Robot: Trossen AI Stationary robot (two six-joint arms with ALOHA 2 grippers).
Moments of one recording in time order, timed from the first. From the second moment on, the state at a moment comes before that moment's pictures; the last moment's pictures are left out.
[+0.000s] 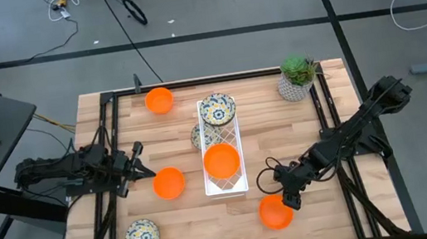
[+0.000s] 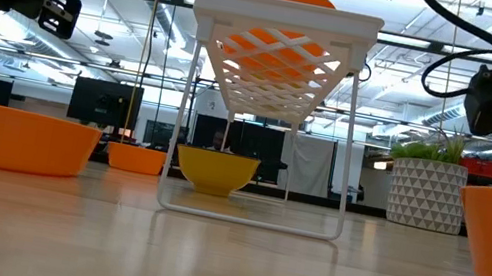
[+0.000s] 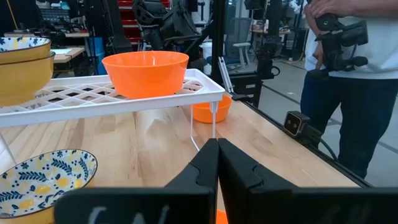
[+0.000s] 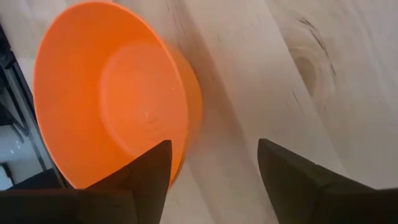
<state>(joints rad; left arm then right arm) -0.08 0.01 0.07 -0.10 0.25 0.01 0.55 1.43 0.64 -0.30 -0.10 1.07</state>
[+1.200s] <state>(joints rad) -0.07 0.01 0.07 -0.10 0.25 0.01 0.55 1.43 0.64 -0.27 -0.12 1.15</state>
